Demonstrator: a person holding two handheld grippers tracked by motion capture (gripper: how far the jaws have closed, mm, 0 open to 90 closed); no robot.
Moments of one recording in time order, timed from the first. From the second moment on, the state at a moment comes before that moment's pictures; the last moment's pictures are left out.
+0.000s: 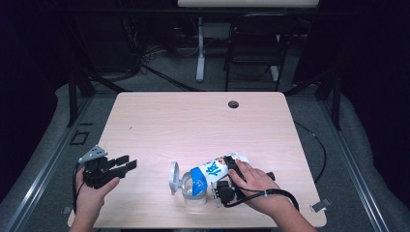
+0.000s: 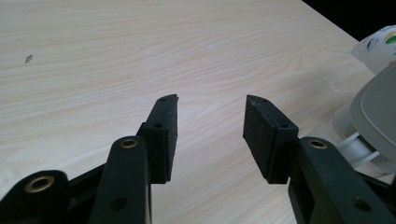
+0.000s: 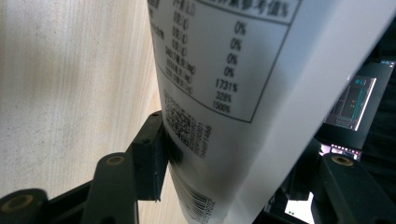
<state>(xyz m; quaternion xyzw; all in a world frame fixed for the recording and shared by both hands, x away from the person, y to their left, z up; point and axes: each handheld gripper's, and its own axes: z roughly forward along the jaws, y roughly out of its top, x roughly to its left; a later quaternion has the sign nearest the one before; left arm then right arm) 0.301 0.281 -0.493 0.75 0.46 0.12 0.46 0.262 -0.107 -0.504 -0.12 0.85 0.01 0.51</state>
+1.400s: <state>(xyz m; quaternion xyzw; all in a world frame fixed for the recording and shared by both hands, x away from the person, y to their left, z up) 0.300 0.279 -0.494 0.74 0.47 0.12 0.46 0.259 -0.107 -0.503 -0.14 0.84 0.00 0.52</state>
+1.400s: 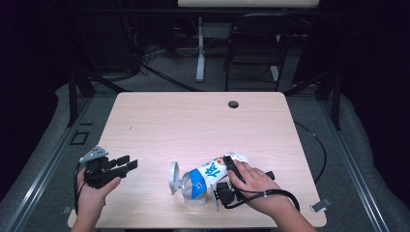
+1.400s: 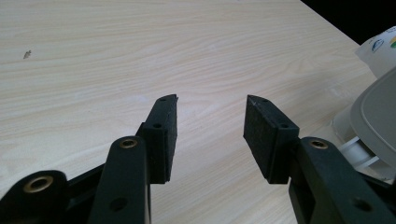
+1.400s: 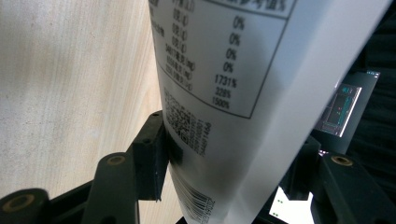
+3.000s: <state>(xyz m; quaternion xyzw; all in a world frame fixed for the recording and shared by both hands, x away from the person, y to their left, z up) 0.301 0.277 -0.494 0.74 0.47 0.12 0.46 0.257 -0.104 -0.501 -0.16 0.83 -0.02 0.53</state>
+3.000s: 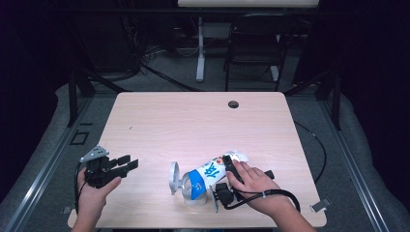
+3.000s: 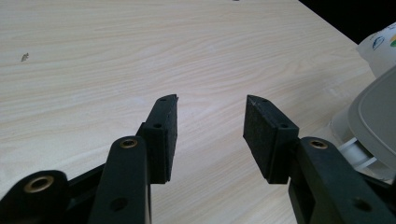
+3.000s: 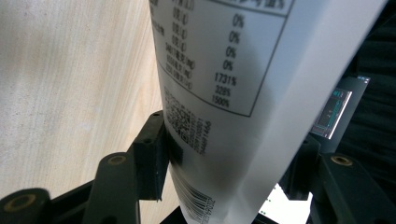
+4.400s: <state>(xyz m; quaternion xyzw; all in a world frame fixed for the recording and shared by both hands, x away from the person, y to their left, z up) 0.302 0.278 -0.497 0.74 0.47 0.12 0.46 0.257 -0.104 -0.499 -0.17 0.83 -0.02 0.53</state>
